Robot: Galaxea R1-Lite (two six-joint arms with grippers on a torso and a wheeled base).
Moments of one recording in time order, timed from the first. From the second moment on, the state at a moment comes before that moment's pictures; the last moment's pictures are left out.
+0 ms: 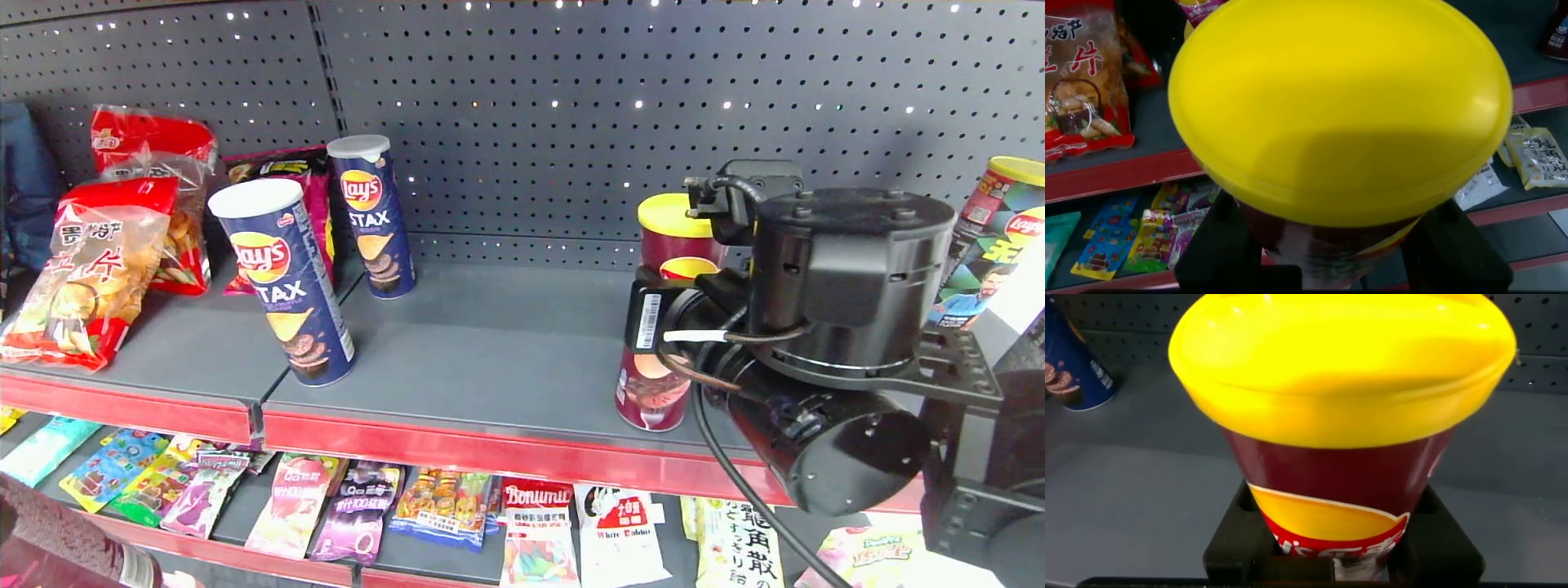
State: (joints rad) left arm -0.22 0.49 -0.51 0.13 -0.02 0.14; right arm 0.94 1.68 -0.96 -0.53 -0.92 0.16
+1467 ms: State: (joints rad) left arm -0.22 0.49 -0.50 0.13 -0.02 0.14; right arm 0.99 1.64 -0.91 -0.53 -0.85 0.13
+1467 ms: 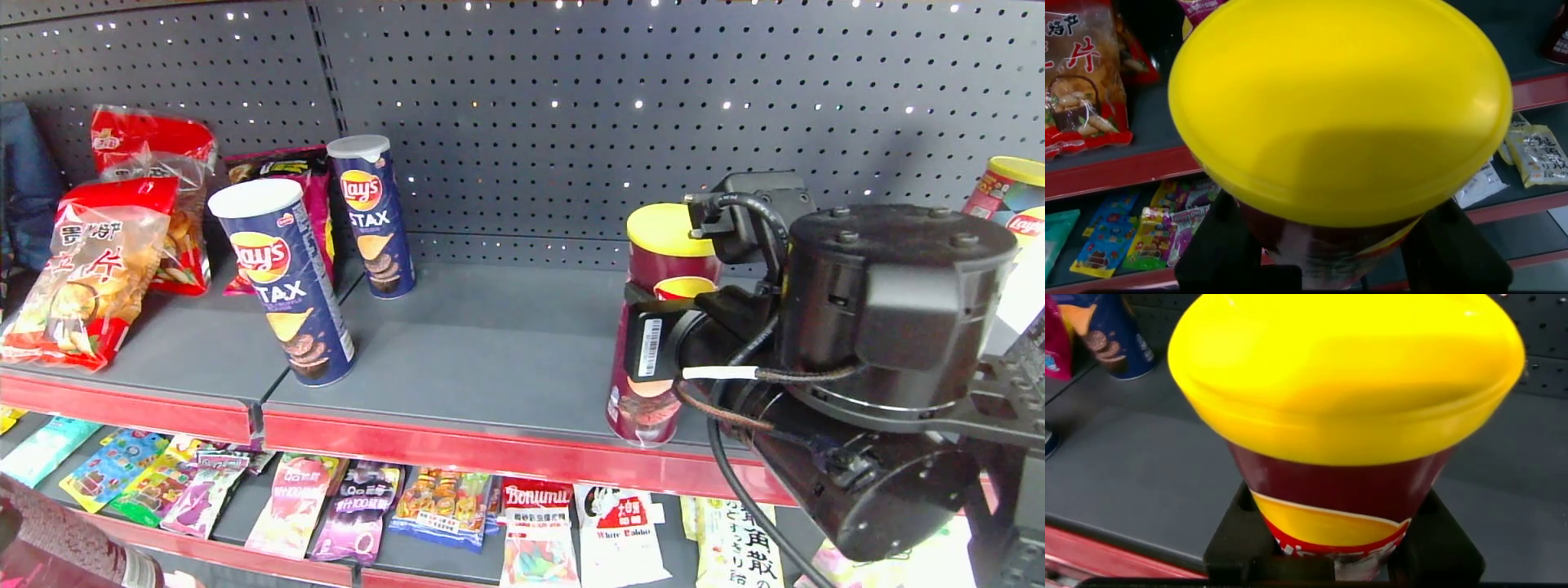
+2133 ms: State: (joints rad) left arm -0.22 0.49 -0.50 0.13 -0.02 0.14; right arm 0.98 1.63 -0.91 -0.53 -0.86 0.10
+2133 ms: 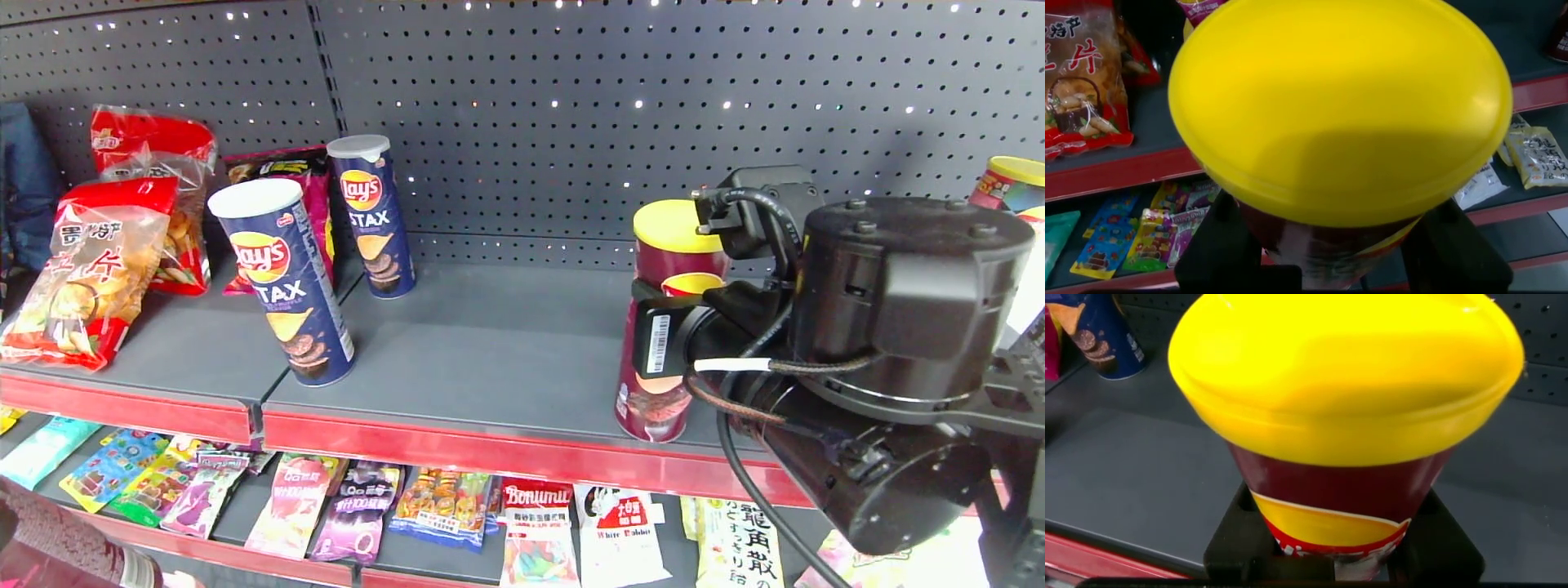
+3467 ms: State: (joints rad) left arm -0.22 0.48 -0.49 0.14 -0.02 0.14; right arm 0.99 1.61 -0.85 -0.54 -0.86 0.11
